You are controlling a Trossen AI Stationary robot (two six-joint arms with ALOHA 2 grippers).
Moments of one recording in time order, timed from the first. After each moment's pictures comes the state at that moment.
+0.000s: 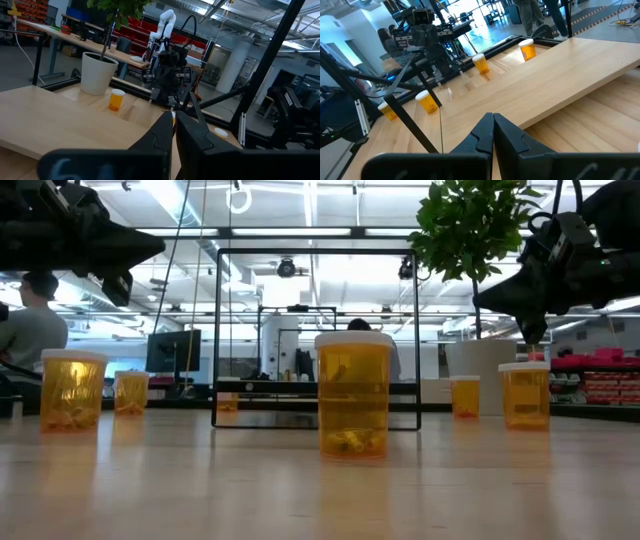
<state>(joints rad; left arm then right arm) -0.08 0.02 0.03 0.12 -0.22 -0.33 -0.04 0.44 0.01 0.34 0.18 0.44</state>
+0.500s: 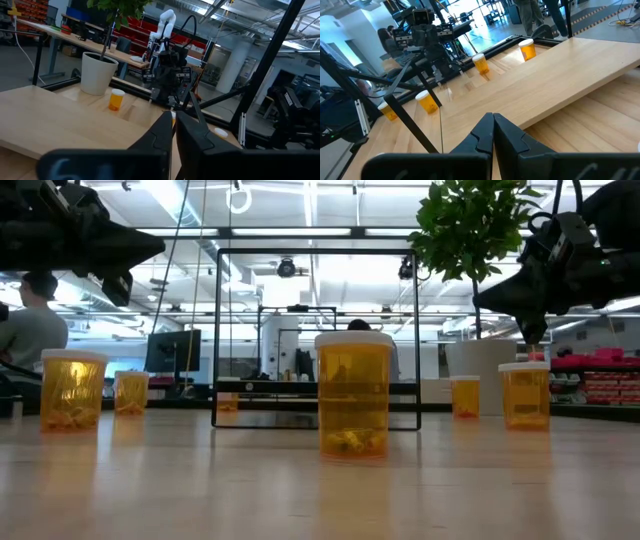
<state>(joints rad) -0.08 0.02 0.03 0.12 -0.22 -0.33 -0.04 0.44 0.01 0.34 0.18 0.44</state>
